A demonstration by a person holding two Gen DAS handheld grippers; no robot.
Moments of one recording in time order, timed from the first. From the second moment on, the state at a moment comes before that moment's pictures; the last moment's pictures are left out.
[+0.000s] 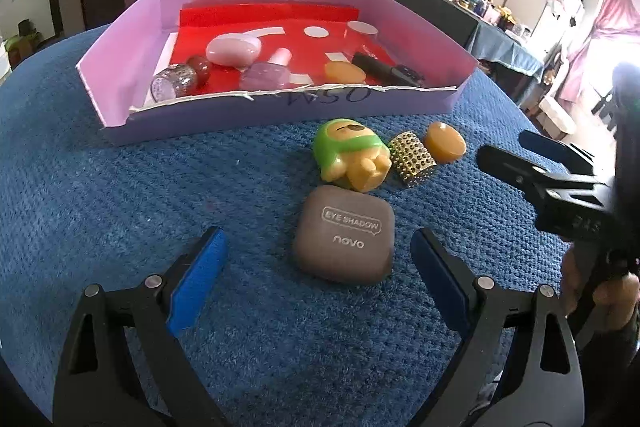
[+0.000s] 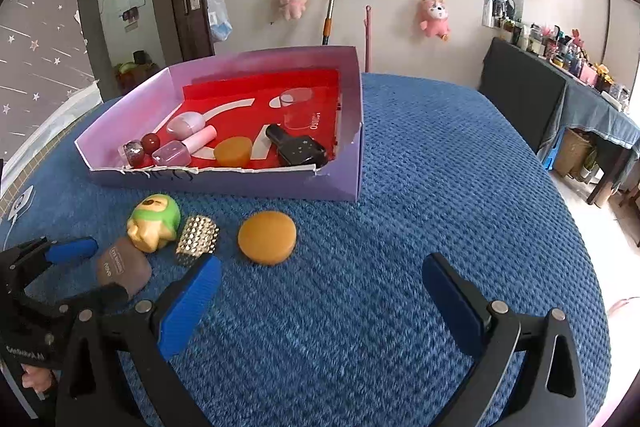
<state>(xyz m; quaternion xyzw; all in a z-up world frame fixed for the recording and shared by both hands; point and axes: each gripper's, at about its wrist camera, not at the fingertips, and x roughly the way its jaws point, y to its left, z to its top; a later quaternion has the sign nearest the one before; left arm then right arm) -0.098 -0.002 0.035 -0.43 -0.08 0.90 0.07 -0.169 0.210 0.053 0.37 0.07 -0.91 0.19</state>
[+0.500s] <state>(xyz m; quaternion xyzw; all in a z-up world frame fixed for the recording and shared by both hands) -0.116 0.009 0.036 -0.44 -0.04 0.90 0.08 -0.204 0.181 0.037 0.41 0.11 -0.88 0.21</state>
